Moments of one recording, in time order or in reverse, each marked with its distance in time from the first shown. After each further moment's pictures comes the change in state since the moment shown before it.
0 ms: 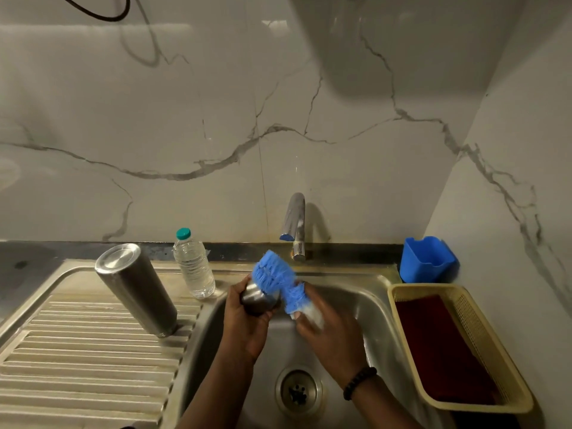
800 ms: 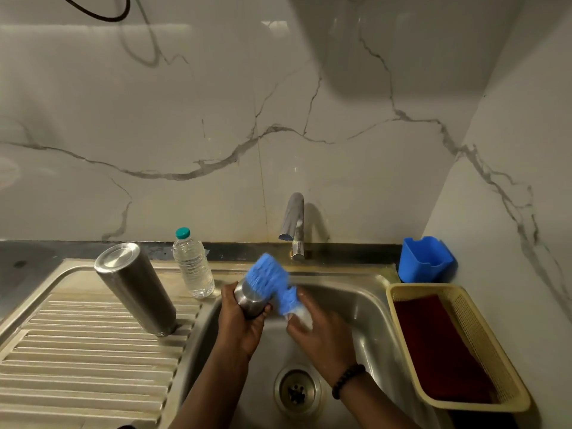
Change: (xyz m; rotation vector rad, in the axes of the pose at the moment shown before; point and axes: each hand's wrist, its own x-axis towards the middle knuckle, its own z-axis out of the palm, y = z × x) left_hand -0.003 0.006 -0.002 0.001 0.136 -0.061; right_hand -0.003 -0.005 0.010 -0.111 0.001 -0.124
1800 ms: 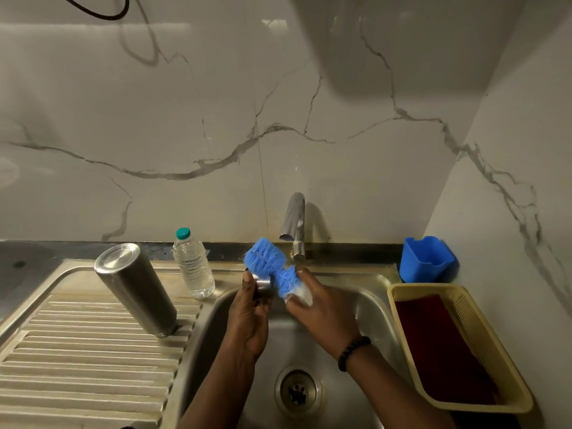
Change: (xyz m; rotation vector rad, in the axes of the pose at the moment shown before) left_hand 0.006 -0.008 0.002 0.146 -0.151 0.157; right_hand 0.035 -0.014 -0.024 0.099 -0.092 0.087
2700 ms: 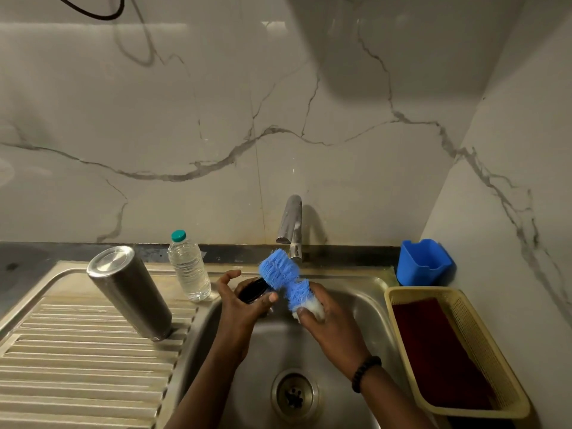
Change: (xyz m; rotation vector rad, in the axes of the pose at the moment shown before) left_hand 0.000 0.006 -0.013 0.564 -0.140 0.247; right_hand -0.013 0.025 -0.001 0.167 -0.047 0.111
